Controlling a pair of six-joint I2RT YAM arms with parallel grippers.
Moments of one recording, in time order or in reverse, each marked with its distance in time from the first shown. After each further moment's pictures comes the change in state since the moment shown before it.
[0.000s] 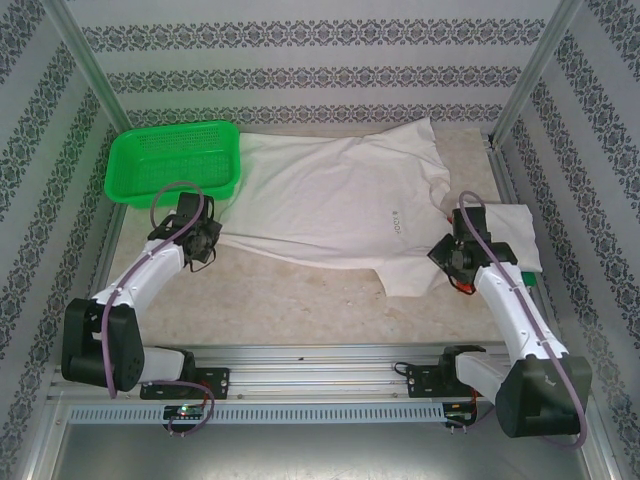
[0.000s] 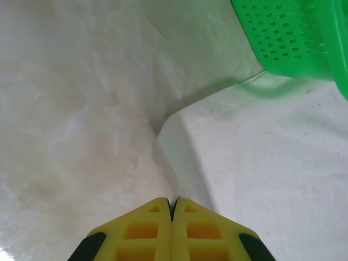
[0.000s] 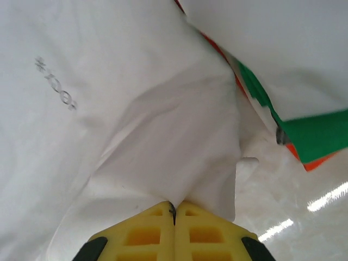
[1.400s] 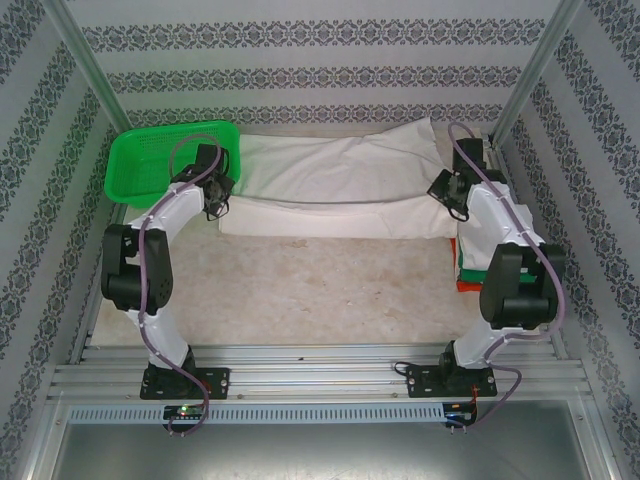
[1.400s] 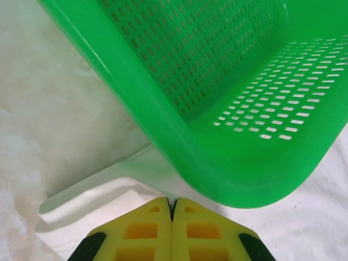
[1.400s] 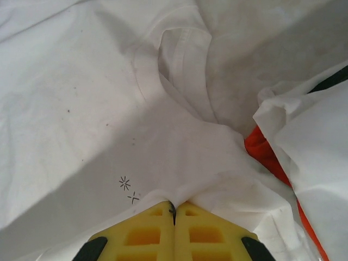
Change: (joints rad) left arm 0.014 0.480 0.498 -0.022 -0.017 0.053; right arm -0.067 0.603 0.530 0.130 -0.014 -0.195
